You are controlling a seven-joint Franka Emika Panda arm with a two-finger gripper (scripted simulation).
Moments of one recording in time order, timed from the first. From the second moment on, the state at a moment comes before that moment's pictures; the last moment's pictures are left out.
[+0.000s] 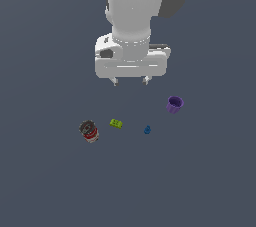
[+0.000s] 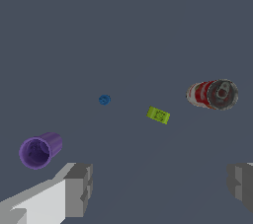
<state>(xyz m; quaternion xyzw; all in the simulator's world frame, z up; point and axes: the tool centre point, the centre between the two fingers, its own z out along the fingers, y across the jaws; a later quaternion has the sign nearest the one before) -0.004 0.009 0.308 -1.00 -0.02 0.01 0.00</state>
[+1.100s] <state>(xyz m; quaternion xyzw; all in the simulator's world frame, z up) 0.009 0.015 0.316 -1.00 -0.05 -0.01 0.00</state>
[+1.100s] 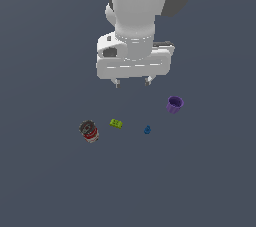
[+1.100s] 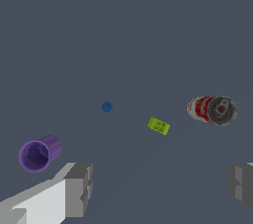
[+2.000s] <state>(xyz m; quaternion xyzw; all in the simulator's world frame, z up) 0.019 -0.010 0.240 -0.98 -0.21 -0.01 -0.01</state>
